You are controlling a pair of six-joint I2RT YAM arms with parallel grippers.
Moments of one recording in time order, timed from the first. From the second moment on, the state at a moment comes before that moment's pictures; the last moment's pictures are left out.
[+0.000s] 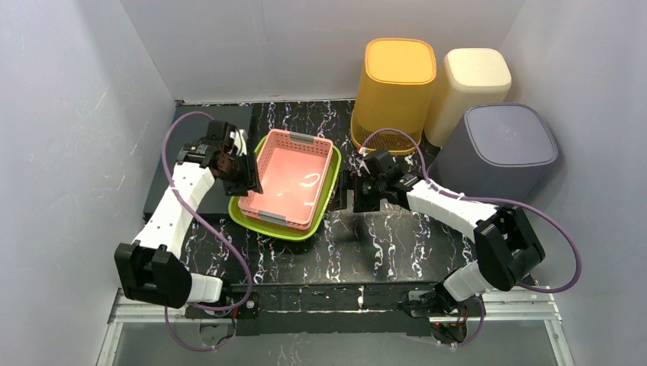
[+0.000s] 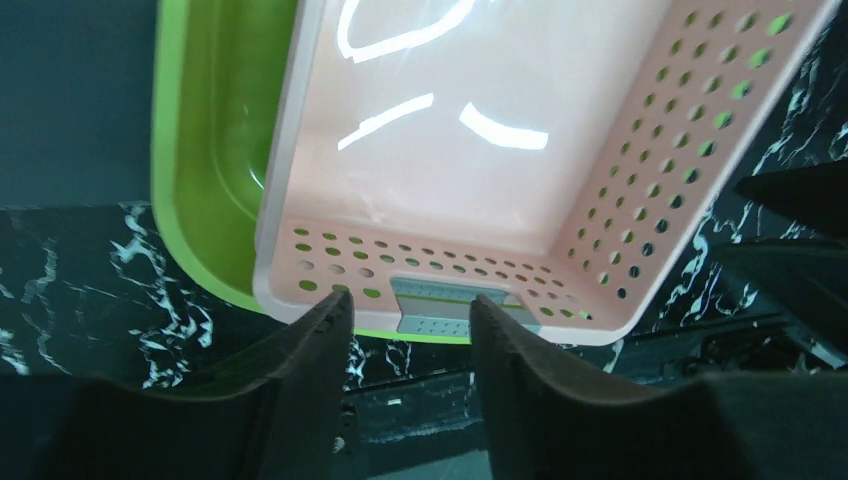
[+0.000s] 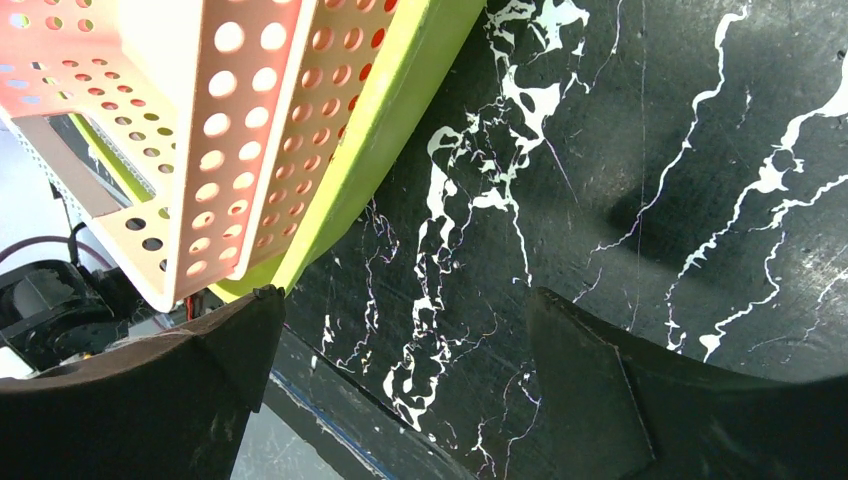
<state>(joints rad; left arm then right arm) -0.18 1.36 1.22 -1.06 0.19 -0.32 0.67 1.47 0.94 -0.32 -0.33 0.63</state>
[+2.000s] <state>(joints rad) -0.74 1.46 1.08 -0.71 0.29 -0.81 0.67 0.87 0.90 -0.48 0.40 0.75</state>
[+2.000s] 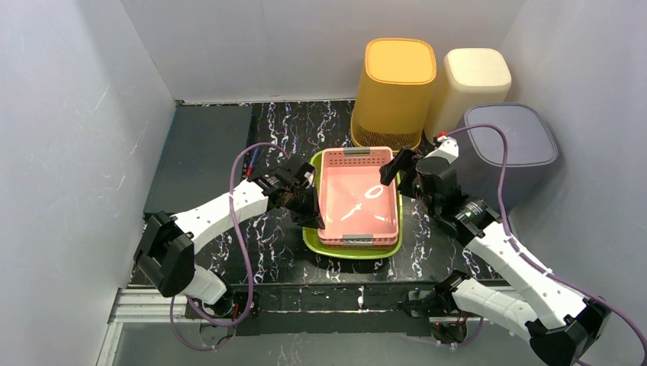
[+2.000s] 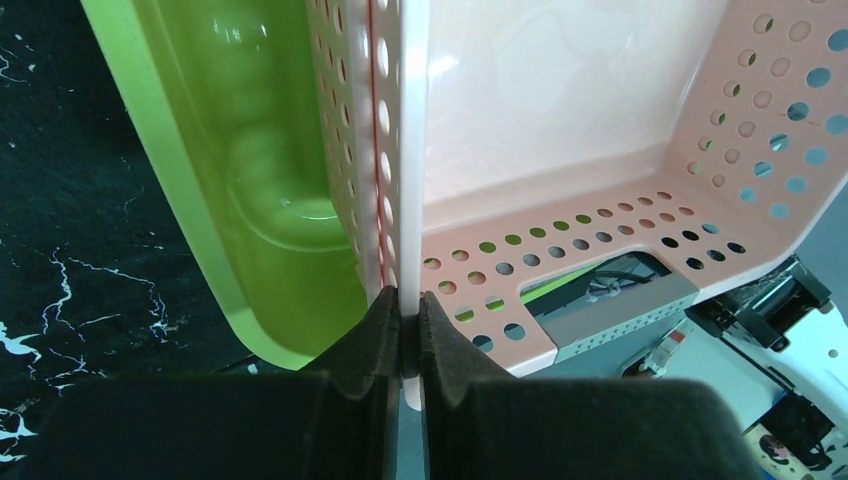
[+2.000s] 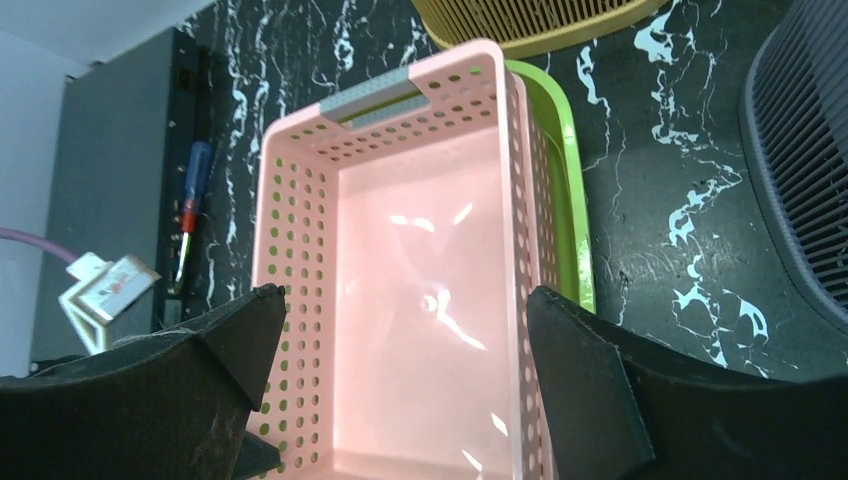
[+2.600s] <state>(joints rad) -0.74 1.34 1.08 -0.72 0.24 -0.88 0.67 0.92 0.96 -0.52 0.30 0.77</state>
